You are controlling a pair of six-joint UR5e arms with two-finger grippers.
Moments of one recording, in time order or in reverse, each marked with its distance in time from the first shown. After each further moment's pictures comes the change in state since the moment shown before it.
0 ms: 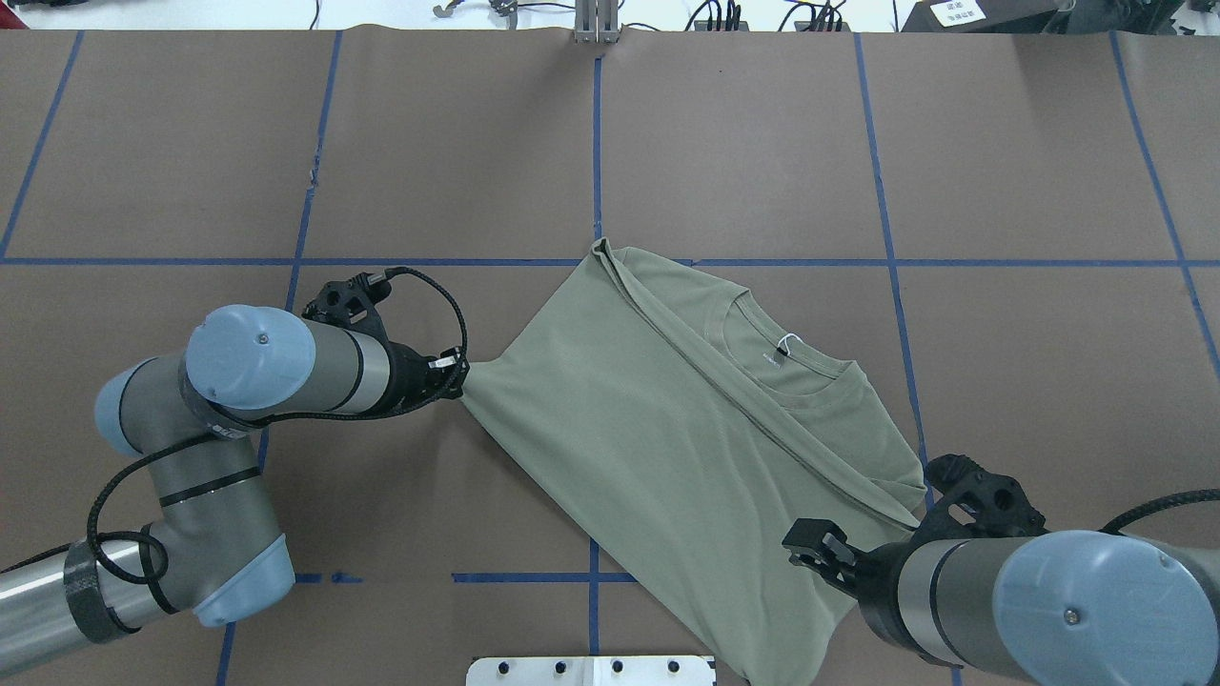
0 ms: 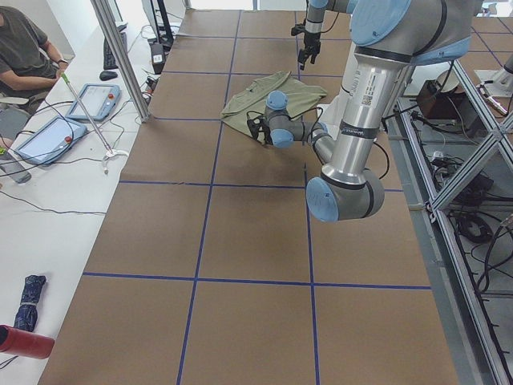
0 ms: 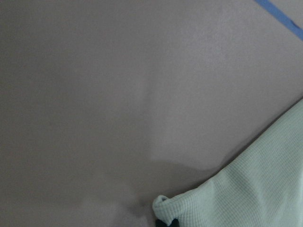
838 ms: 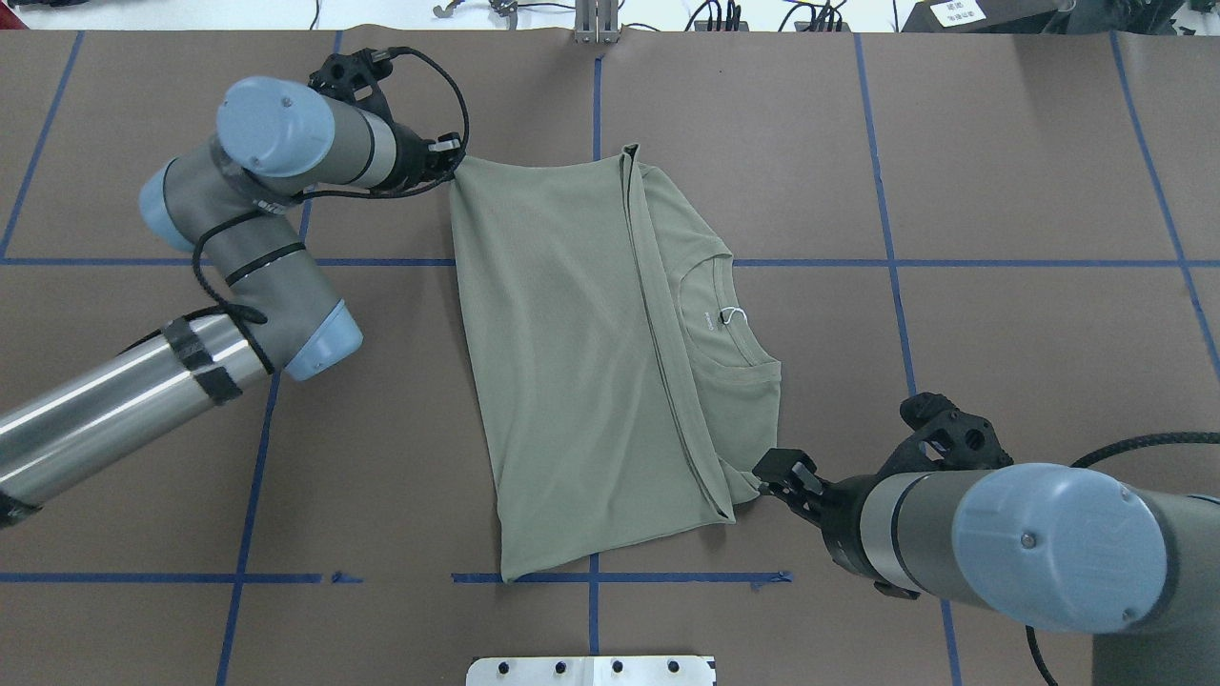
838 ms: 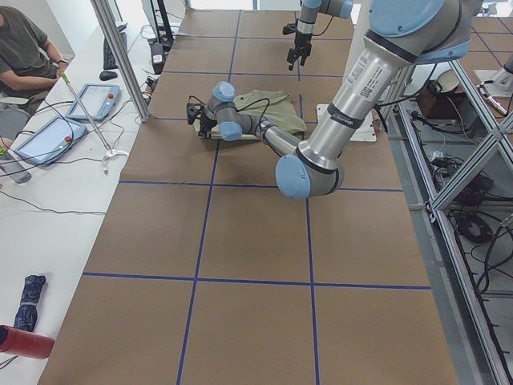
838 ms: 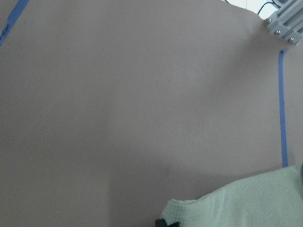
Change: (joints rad) left arm -0.271 -0.351 0.512 -0.181 0.019 0.242; right arm 0.103 0.112 -0.073 -0.001 -0.010 -0.003
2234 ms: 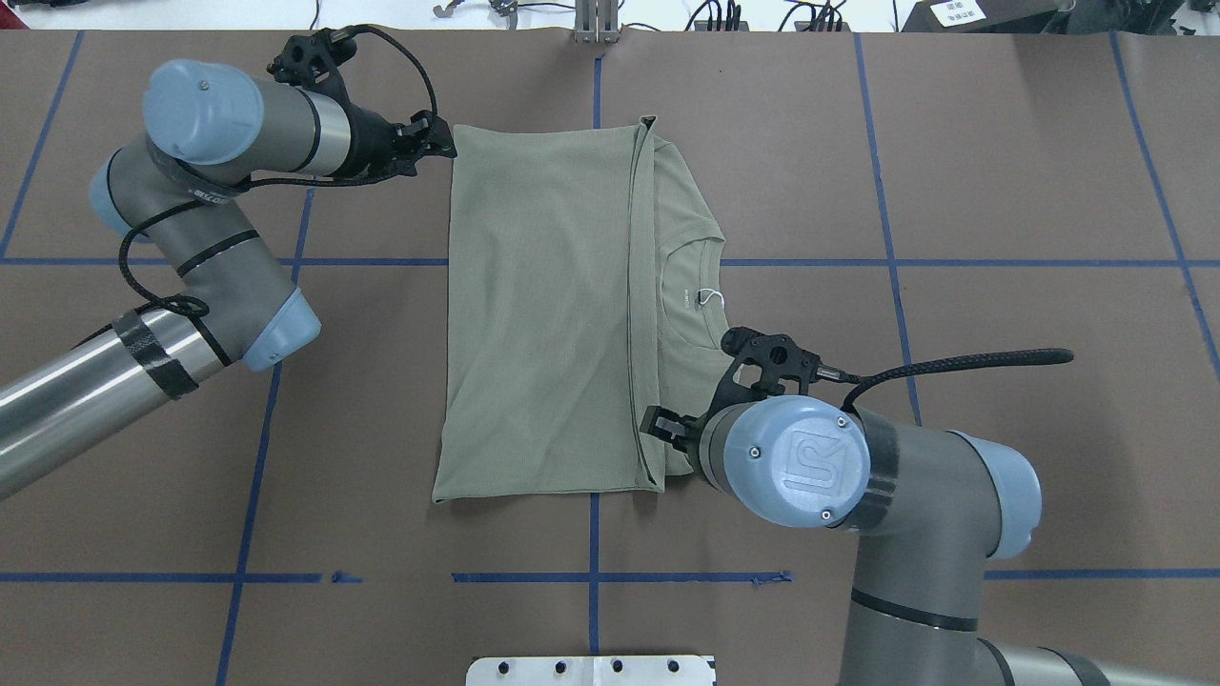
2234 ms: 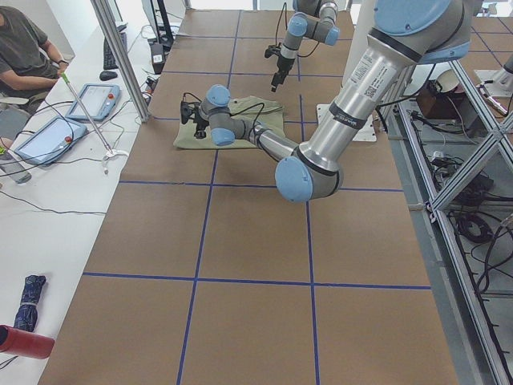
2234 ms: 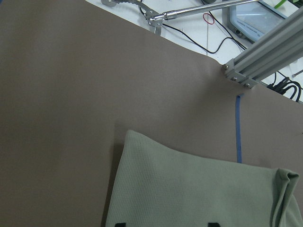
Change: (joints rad) left arm -0.030 0.115 -0.128 -0.106 -0.093 -0.007; right arm 0.050 0.289 -0.359 0.001 -0.066 -0.497
